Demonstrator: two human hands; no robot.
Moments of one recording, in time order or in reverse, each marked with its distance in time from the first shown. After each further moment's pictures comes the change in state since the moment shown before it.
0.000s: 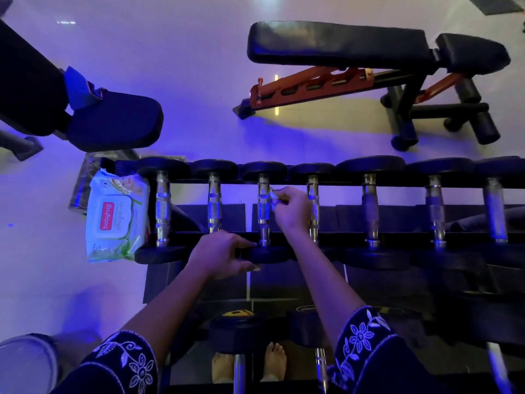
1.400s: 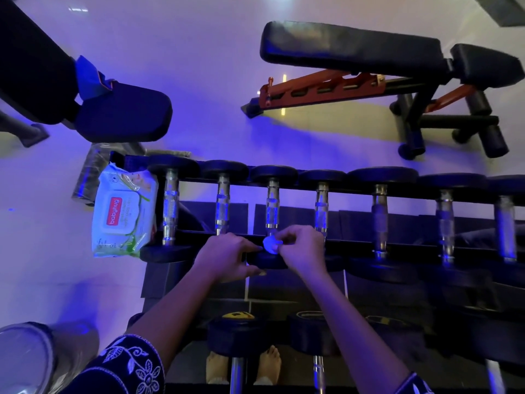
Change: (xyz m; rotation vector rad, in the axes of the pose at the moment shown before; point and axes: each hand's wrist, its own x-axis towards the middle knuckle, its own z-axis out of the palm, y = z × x) left_hand -0.001 0.003 -0.002 -0.017 -0.017 0.027; right_hand -0.056 0.002 -0.031 -0.173 -0.268 0.049
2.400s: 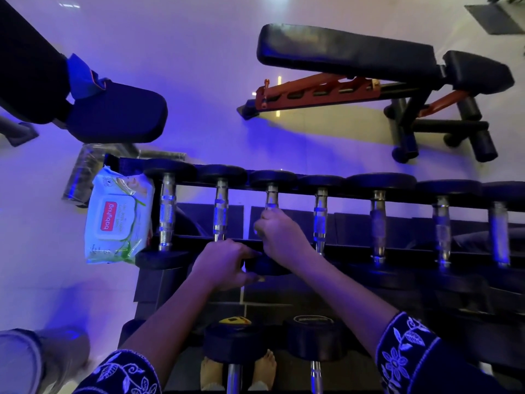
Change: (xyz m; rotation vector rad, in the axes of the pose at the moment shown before) left_hand 0.000 -0.003 0.001 0.009 -0.059 0.013; right_hand 0.037 -0.017 0.014 -0.622 -0.119 -0.746
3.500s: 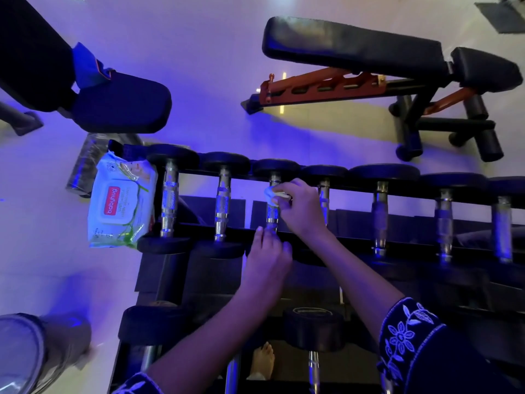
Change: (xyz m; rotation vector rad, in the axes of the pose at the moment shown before) left_hand -0.005 0.092 0.014 0.213 0.157 -0.056; right_hand 0.012 0.029 -0.005 0.334 0.369 0.254
